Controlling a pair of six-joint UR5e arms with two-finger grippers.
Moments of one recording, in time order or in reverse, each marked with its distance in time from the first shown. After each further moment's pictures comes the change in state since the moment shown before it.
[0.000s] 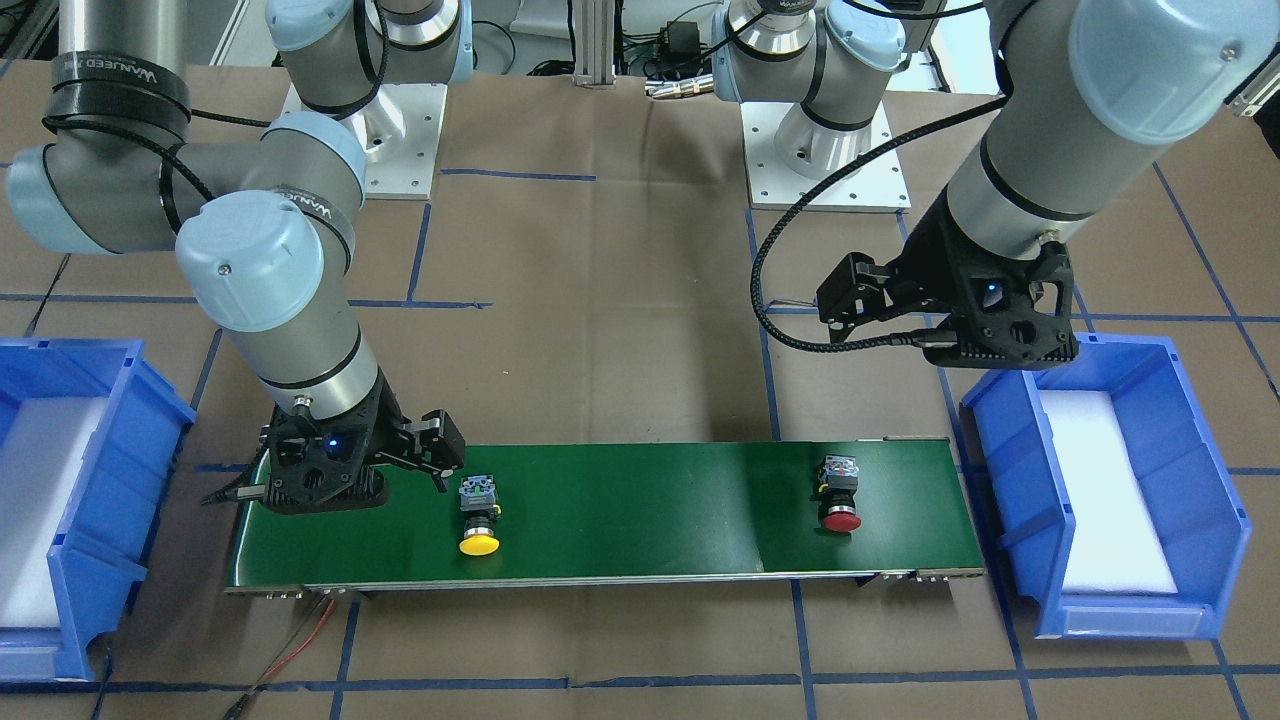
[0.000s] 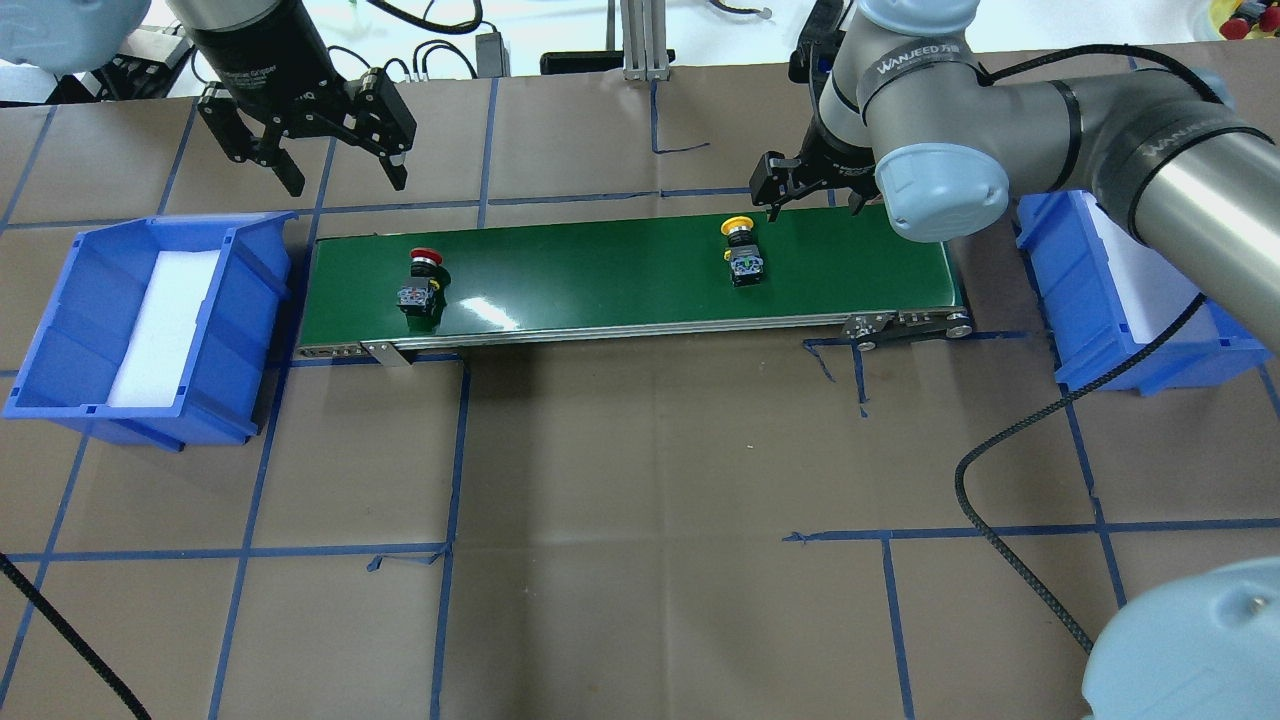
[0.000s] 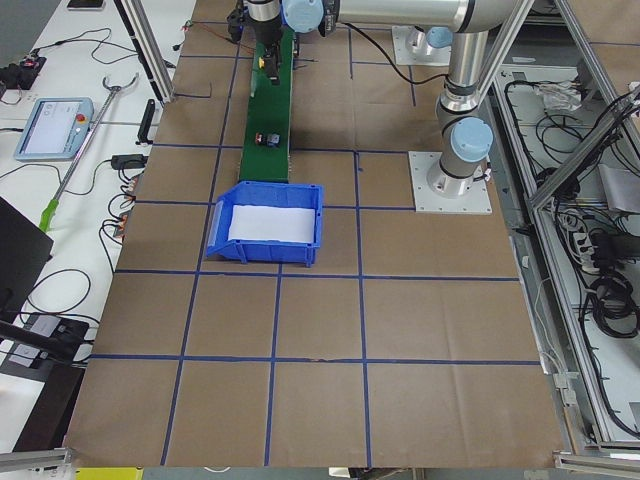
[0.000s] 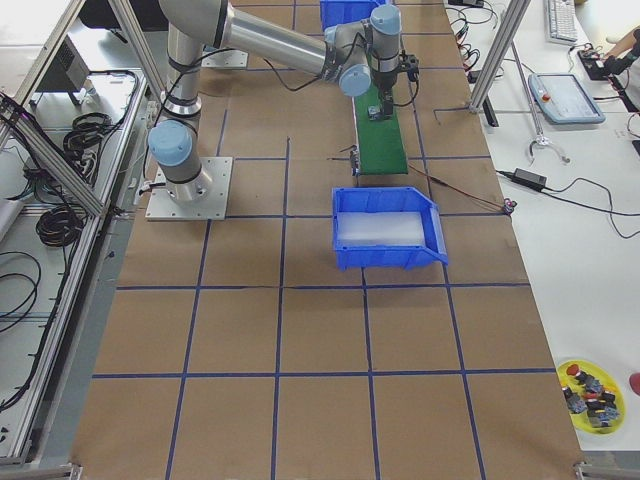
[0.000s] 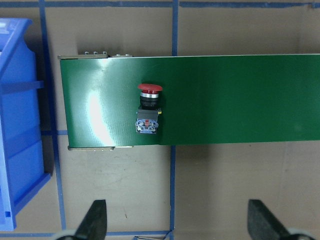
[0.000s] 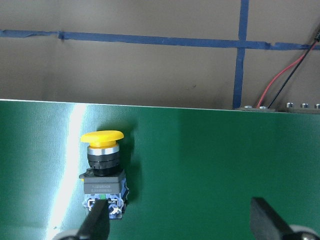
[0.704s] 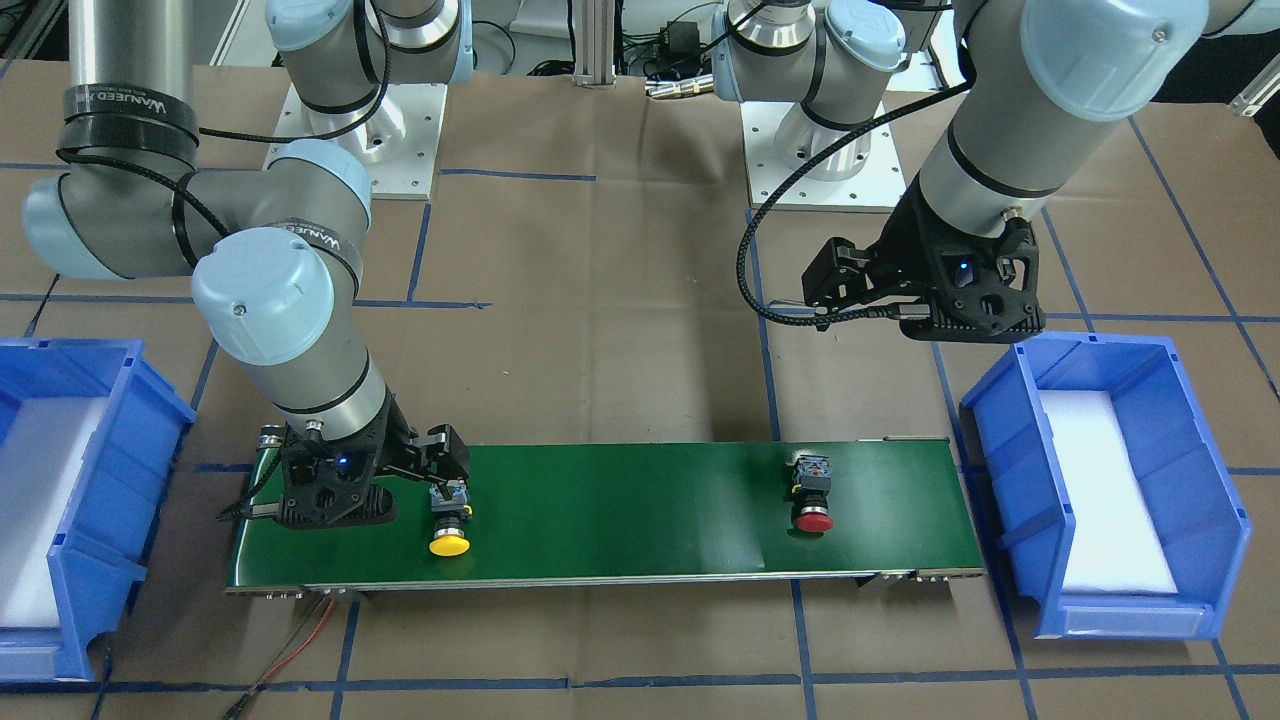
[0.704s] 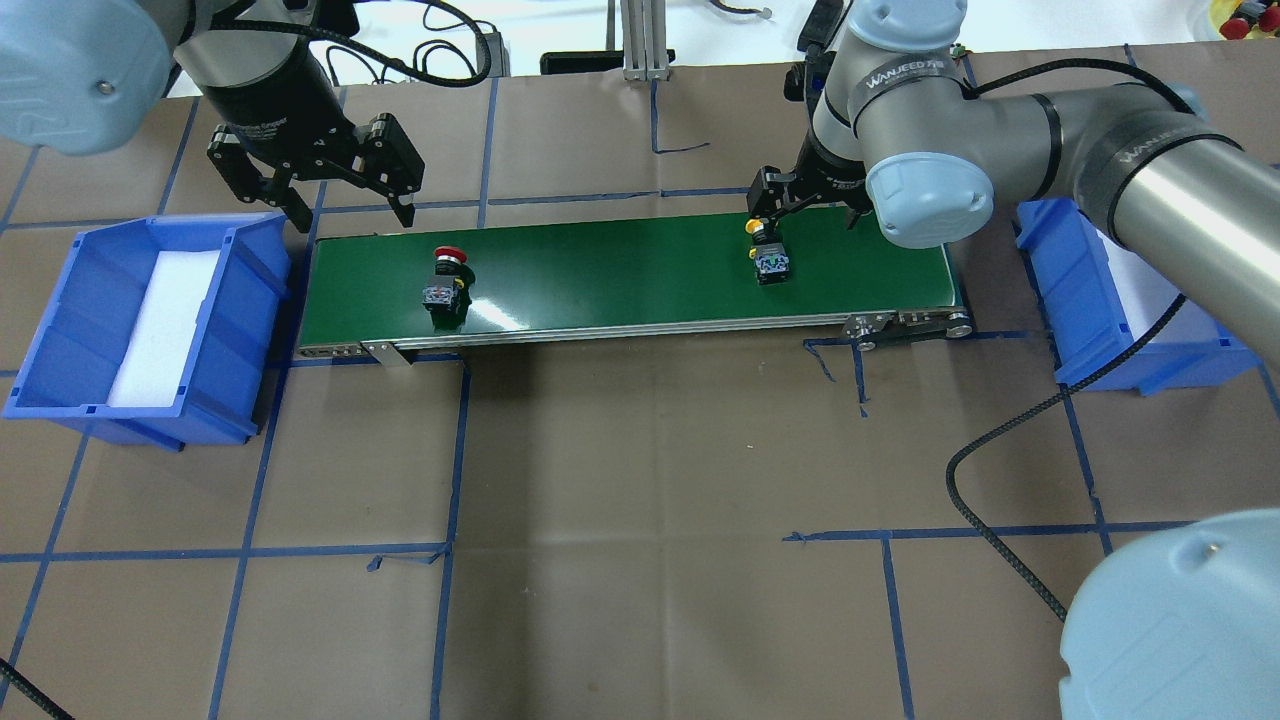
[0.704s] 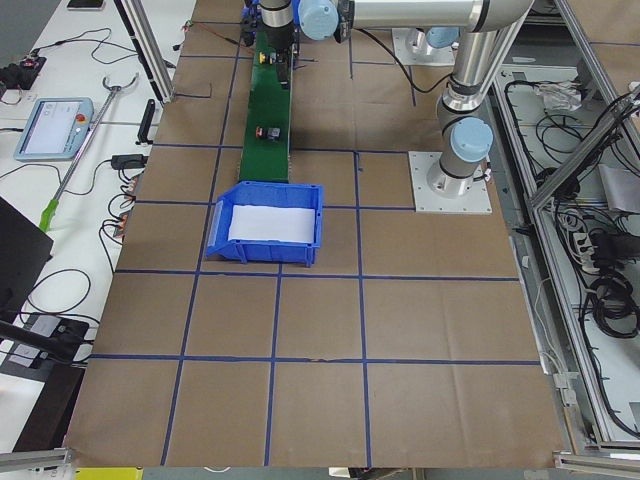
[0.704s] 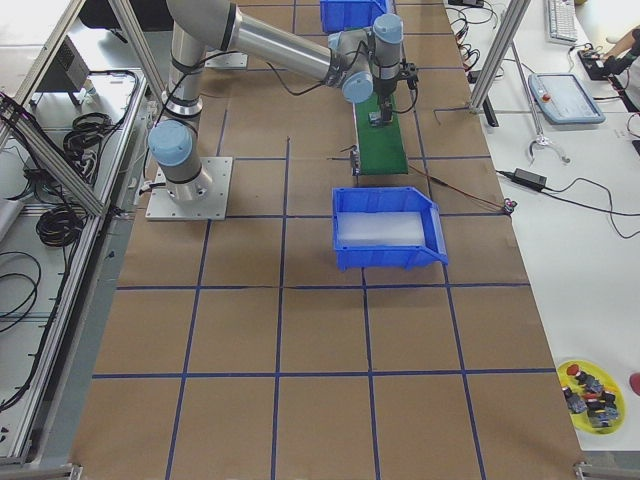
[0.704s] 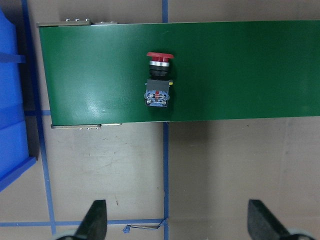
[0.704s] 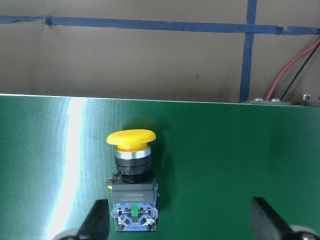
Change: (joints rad) left arm -0.003 0.066 -0.120 0.100 0.000 -0.003; right arm 0.000 0.035 0.001 -0.001 0.002 0.006
